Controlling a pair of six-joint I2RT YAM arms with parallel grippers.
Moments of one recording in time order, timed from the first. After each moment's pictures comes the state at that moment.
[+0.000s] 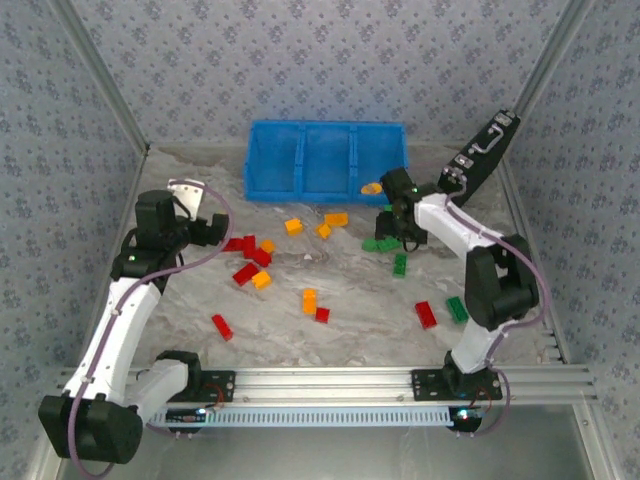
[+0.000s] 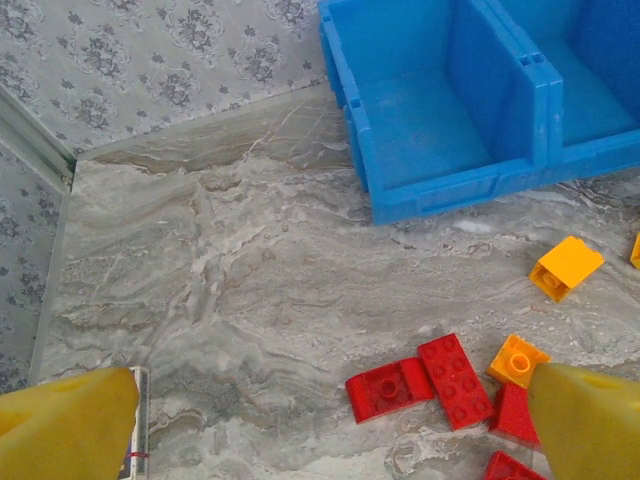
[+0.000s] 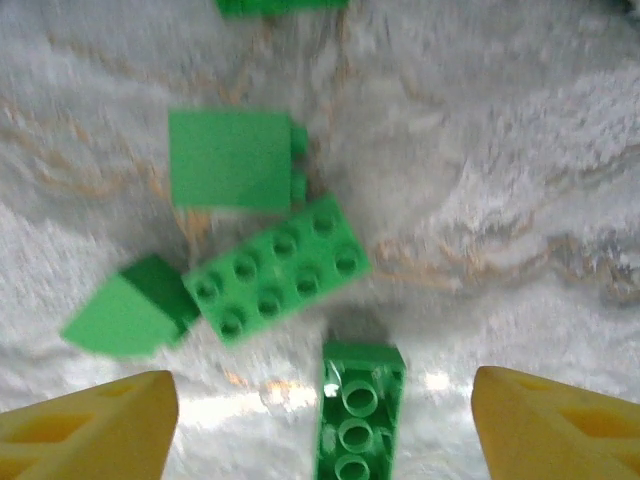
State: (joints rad) left arm -0.12 0.96 0.91 -0.47 0.02 0.16; right arm 0.37 1.70 1.26 -0.86 0.15 0.45
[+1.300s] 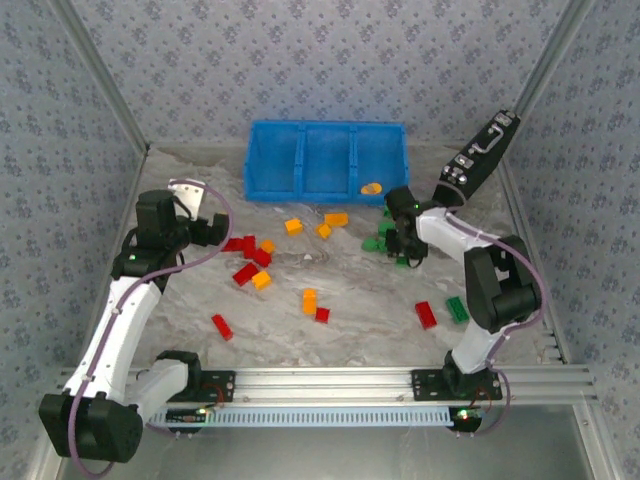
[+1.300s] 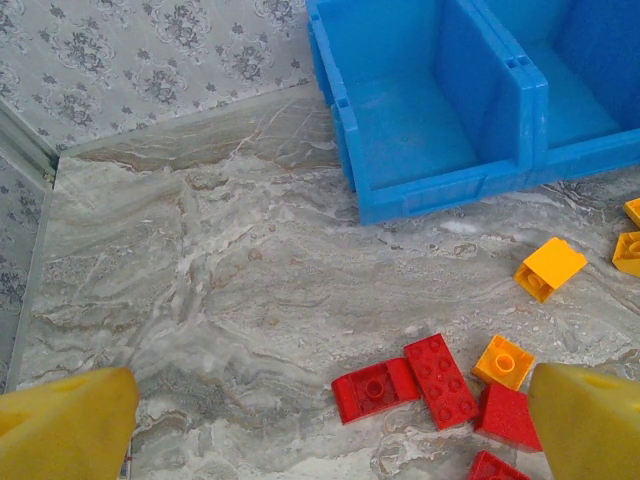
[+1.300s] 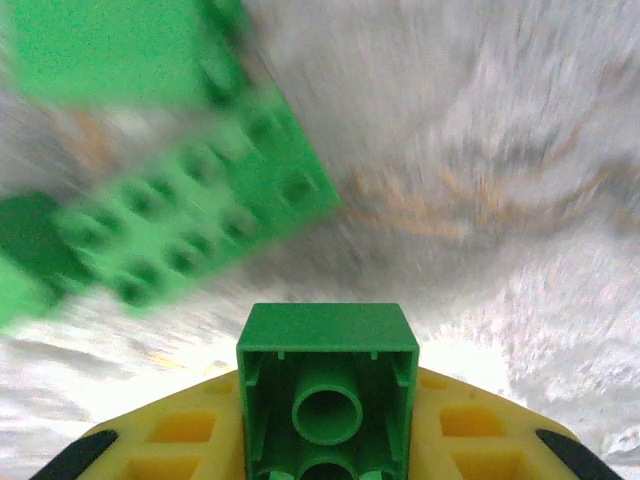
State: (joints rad) left arm -0.12 0.96 0.91 -0.47 0.03 0.15; right arm 0.35 1.71 1.18 -0.78 0.12 0.44
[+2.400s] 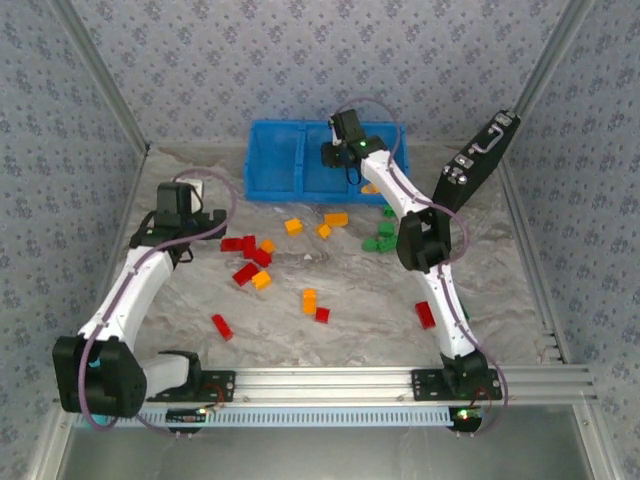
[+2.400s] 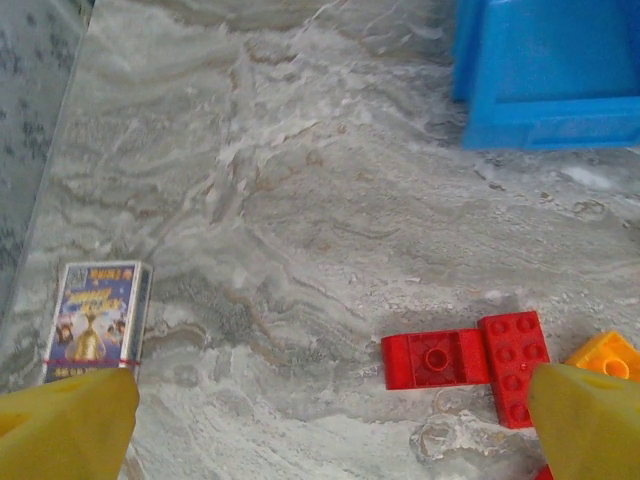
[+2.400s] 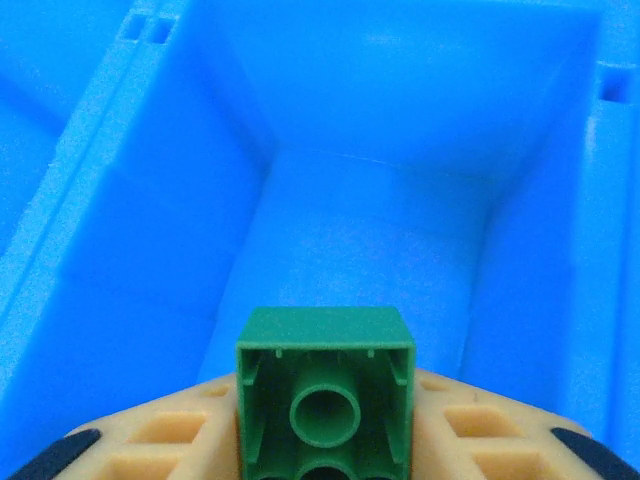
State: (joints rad) left arm -0.12 1.21 0.95 -0.51 -0.17 -0.06; right arm 0.44 2.54 2.48 -0.69 0.03 0.22
